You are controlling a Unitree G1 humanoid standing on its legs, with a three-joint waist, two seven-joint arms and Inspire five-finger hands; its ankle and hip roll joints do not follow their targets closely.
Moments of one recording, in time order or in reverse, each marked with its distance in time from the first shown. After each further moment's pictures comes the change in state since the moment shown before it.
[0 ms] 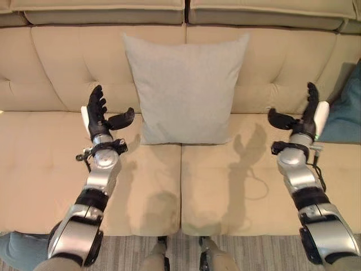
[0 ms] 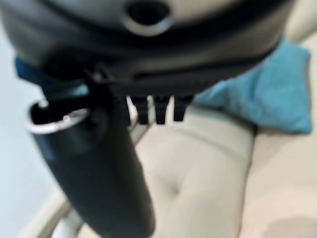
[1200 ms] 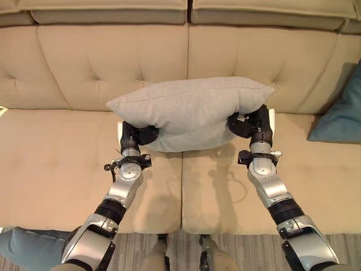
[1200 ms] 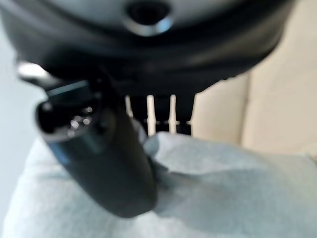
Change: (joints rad) left arm -0.109 -0.107 -0.202 0.075 -0.064 0.036 -0.027; right arm -0.081 0.168 0.219 -0.088 0.144 -0.069 0.144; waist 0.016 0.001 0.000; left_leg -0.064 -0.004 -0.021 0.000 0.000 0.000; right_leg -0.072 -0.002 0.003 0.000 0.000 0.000
